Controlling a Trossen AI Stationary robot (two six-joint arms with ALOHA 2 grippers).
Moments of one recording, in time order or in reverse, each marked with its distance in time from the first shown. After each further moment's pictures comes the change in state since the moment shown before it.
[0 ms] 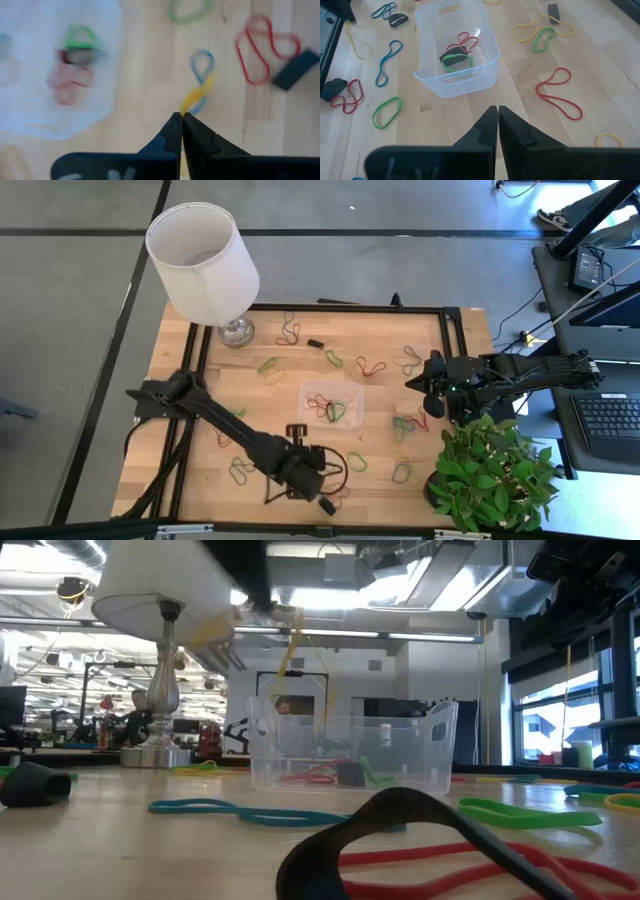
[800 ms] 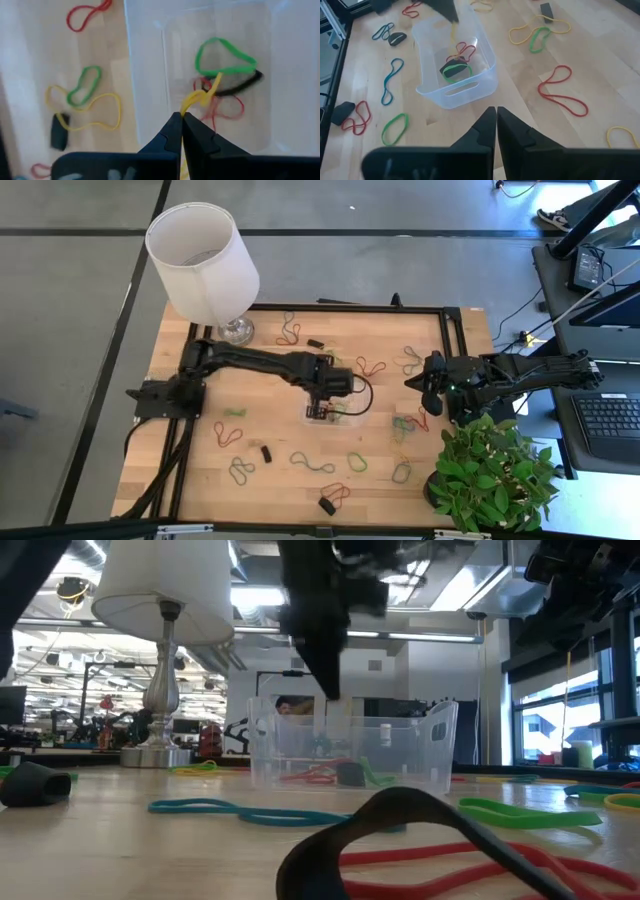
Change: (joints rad) left arm 0.508 0.041 -0.007 0.060 0.167 0.677; right arm 0.000 0.000 0.000 0.022 0.013 0.127
